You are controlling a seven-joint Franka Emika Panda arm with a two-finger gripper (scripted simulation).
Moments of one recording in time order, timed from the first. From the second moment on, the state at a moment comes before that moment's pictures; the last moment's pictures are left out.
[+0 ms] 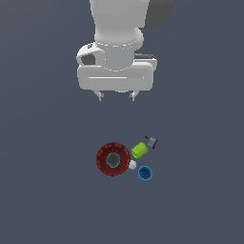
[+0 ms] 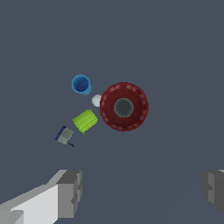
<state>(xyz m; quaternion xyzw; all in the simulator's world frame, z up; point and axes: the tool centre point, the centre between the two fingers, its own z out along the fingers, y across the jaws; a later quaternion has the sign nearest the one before) -0.001 -0.017 0.347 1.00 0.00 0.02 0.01</state>
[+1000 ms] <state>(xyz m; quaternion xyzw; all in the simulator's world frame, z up) 0.027 -0.013 0.308 1.00 0.06 0.01 0.01</state>
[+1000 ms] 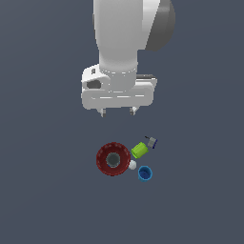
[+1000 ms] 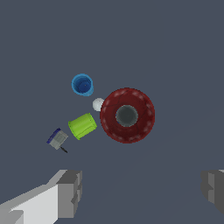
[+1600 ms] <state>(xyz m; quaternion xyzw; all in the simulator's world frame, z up) 0.075 0.014 0.201 0.98 0.20 0.00 0.01</state>
